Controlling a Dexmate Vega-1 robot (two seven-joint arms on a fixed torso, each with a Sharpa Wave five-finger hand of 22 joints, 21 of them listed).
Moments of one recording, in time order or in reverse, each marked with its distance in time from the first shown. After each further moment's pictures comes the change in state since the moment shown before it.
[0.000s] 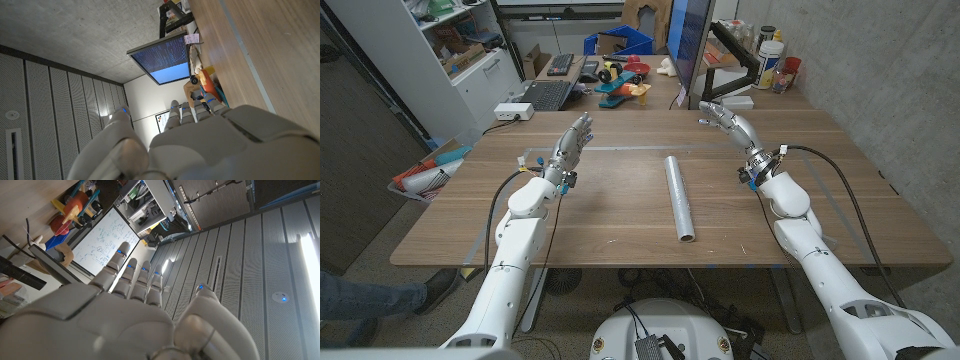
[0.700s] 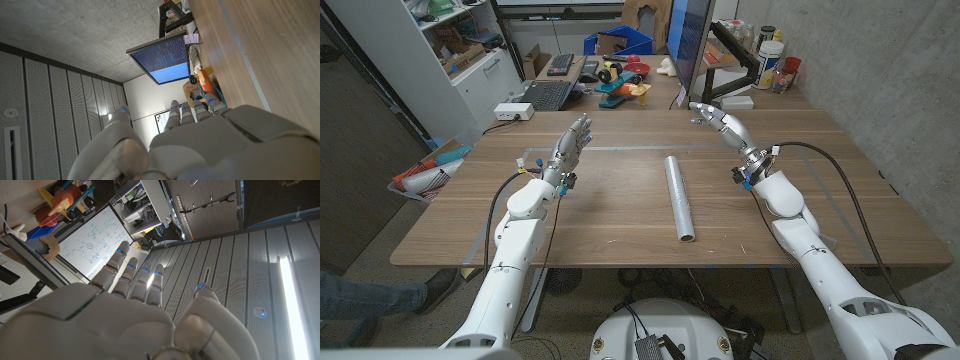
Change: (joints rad) left arm -0.001 0.001 -0.005 0.015 -0.009 -0.008 -0.008; left_hand 0.000 0.000 0.000 0.000 0.000 0.000 0.000 0.000 0.005 0.004 0.004 0.000 0.000 0.000 0.000 0.000 0.000 0.000 0.011 -0.008 0.000; right arm 0.010 -0.006 -0.021 -0.001 -0.145 0.072 -0.093; right_hand 0.000 0.000 0.000 -0.008 0.023 0.023 -0.012 0.000 0.000 0.013 -0.013 -0.014 0.000 0.011 0.000 0.000 -0.005 -0.014 0.046 -0.044 0.000
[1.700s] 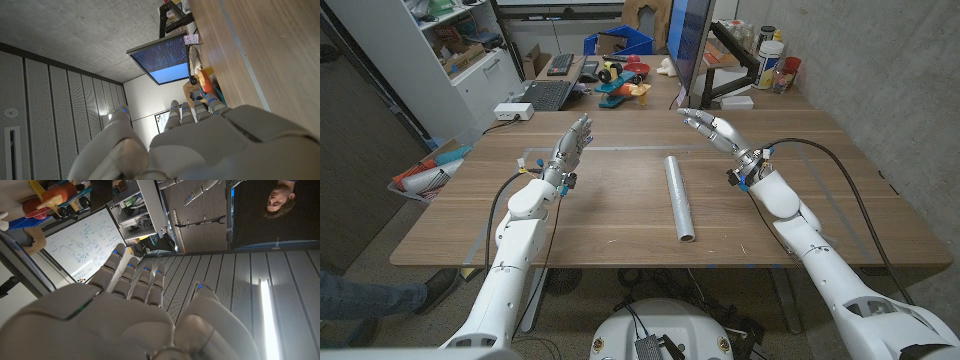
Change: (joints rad) left arm -0.001 -0.002 0.003 0.002 0.001 -0.003 0.000; left_hand 0.000 0.000 0.000 -0.008 0.000 0.000 0.000 -0.004 0.000 0.000 0.000 0.000 0.000 0.000 0.000 0.000 0.002 0.002 0.012 -0.015 0.000; right arm 0.001 -0.031 -0.029 -0.026 -0.165 0.043 -0.100; right_hand 0.005 0.005 0.004 -0.010 0.025 0.023 -0.023 0.000 0.000 0.016 -0.016 -0.008 0.005 0.009 0.002 -0.005 -0.005 -0.038 0.038 -0.051 0.000
